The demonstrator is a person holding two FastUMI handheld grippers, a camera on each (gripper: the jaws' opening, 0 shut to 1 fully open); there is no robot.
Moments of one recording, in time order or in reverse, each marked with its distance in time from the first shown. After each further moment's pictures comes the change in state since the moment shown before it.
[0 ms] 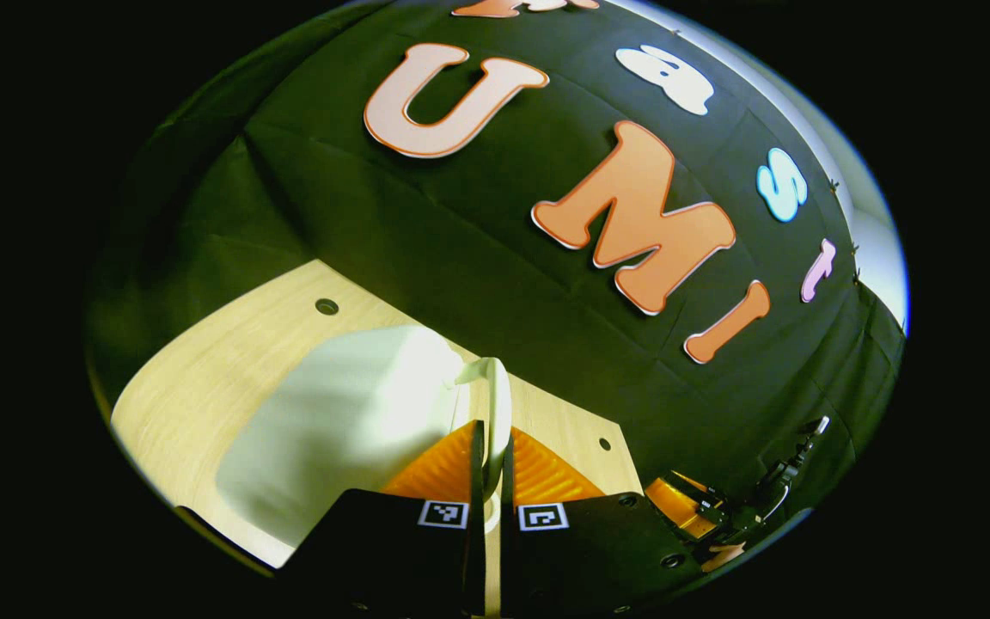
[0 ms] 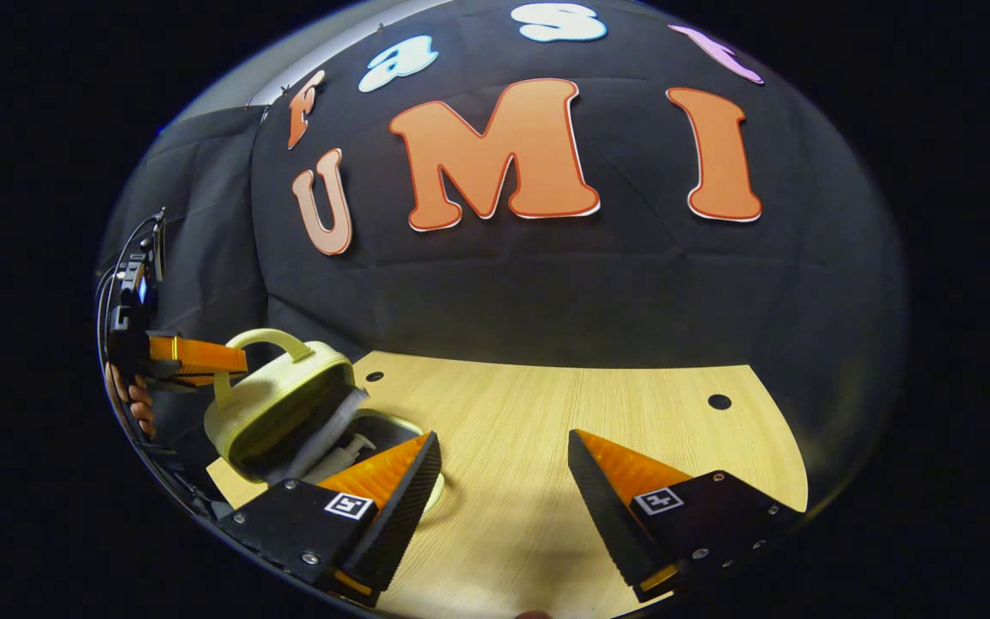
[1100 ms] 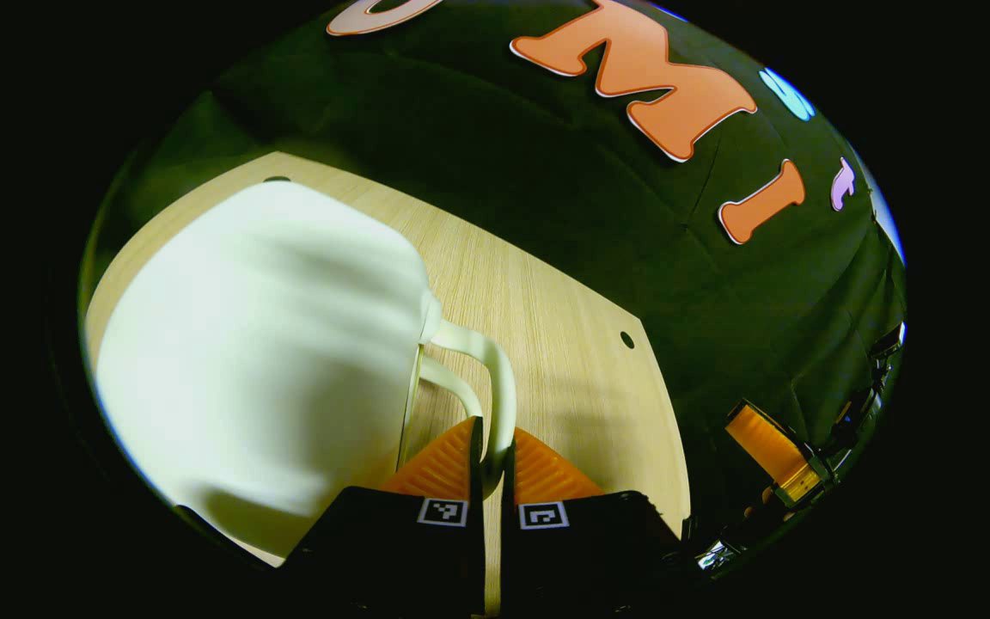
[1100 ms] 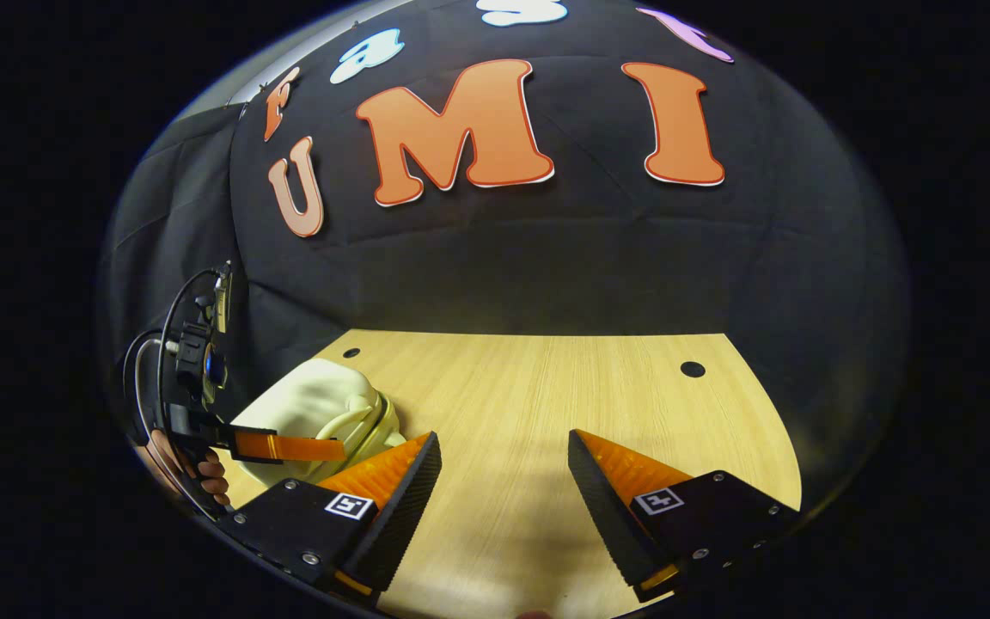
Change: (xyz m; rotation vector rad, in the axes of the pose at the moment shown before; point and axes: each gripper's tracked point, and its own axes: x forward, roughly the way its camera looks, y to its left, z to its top) left arm 0.113 -0.023 -0.180 0.028 0.352 0.039; right arm -0.015 -0.051 -0.041 0.013 0.090 -0.057
